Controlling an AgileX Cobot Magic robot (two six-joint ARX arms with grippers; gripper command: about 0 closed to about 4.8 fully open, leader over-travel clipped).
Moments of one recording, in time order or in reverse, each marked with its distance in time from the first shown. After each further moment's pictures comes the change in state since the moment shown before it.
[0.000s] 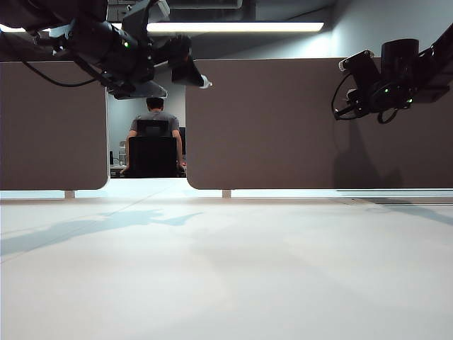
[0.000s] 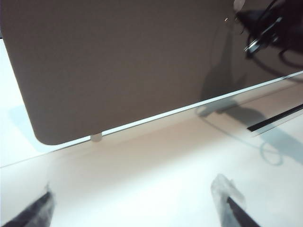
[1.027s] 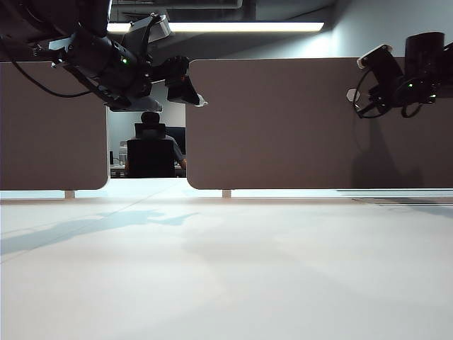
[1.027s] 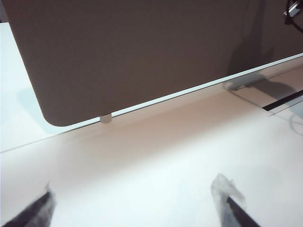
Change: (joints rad) left arm 0.011 0.029 0.000 -0.037 -0.011 0.044; right arm -0.073 -0.006 0.002 0.011 -0.063 -0.095
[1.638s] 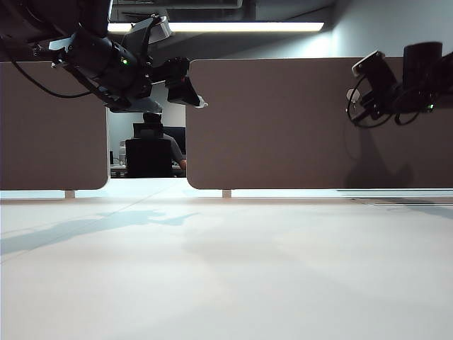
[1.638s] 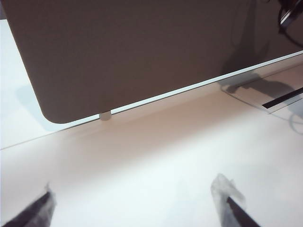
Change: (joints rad) left arm 0.000 0.000 0.000 -0.009 0.000 0.000; right arm 0.004 0.041 0.000 0.065 -0.115 -0.024
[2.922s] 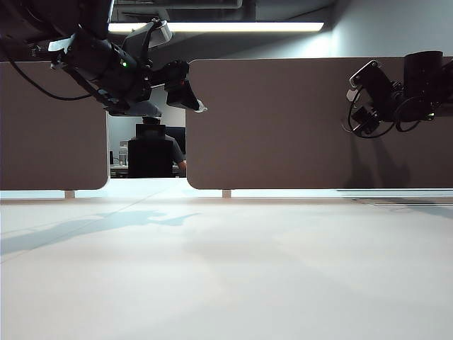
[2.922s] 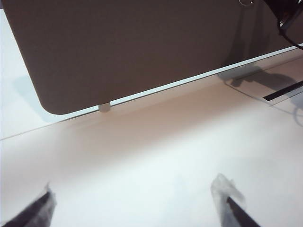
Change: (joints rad) left arm 0.000 0.000 0.000 -0.031 -0.005 0.000; right arm -0.005 0.019 -0.002 0.008 -0.043 -0.086
